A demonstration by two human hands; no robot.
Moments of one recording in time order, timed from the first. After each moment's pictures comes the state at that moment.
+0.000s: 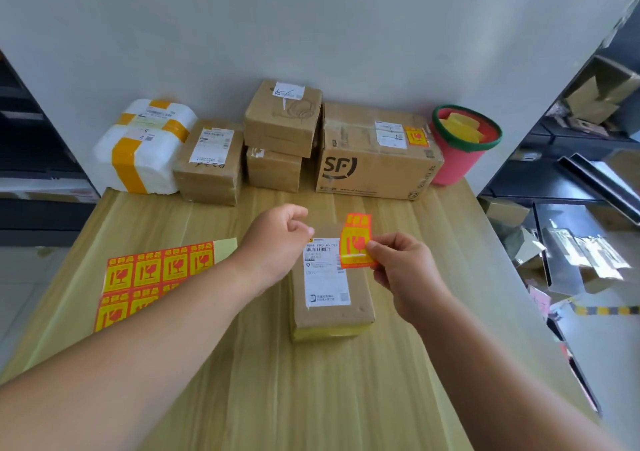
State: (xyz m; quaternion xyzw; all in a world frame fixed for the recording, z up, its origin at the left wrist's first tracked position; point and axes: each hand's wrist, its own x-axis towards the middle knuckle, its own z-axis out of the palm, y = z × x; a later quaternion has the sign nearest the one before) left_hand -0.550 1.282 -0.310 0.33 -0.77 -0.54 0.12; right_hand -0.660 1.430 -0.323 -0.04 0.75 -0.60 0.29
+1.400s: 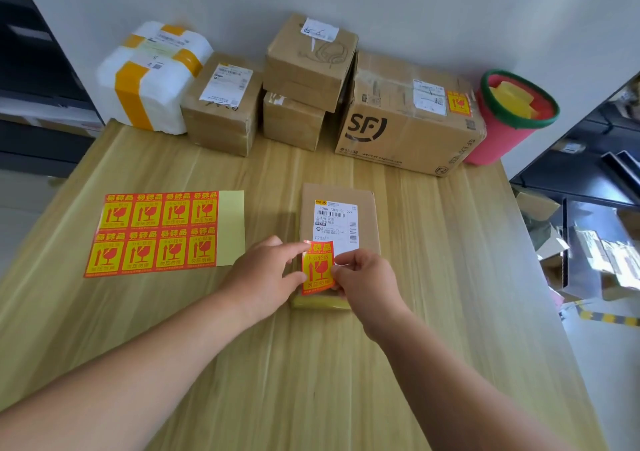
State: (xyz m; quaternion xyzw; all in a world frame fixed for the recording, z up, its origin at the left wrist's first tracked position) left_hand -0.509 1.304 -0.418 0.32 -0.88 -0.35 0.03; right_hand -0.624 1.420 -0.403 -0.11 0.82 -0.44 0.36
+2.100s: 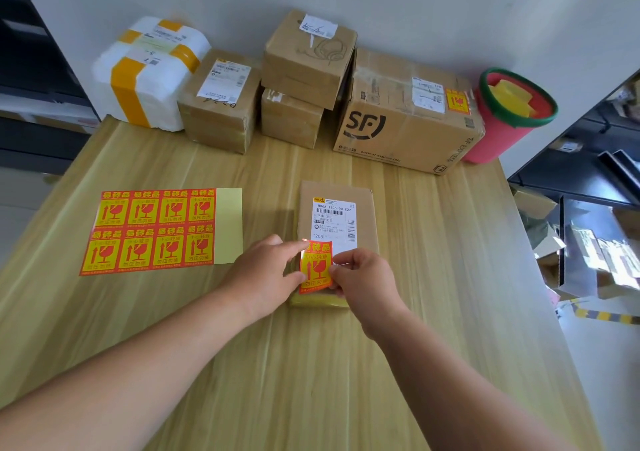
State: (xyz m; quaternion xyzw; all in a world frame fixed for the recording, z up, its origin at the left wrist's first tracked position) left_hand -0.512 1.305 -0.421 0.31 -0.89 -0.35 0.03; right_hand -0.624 1.421 -0.401 -0.11 0.81 -0.44 0.36
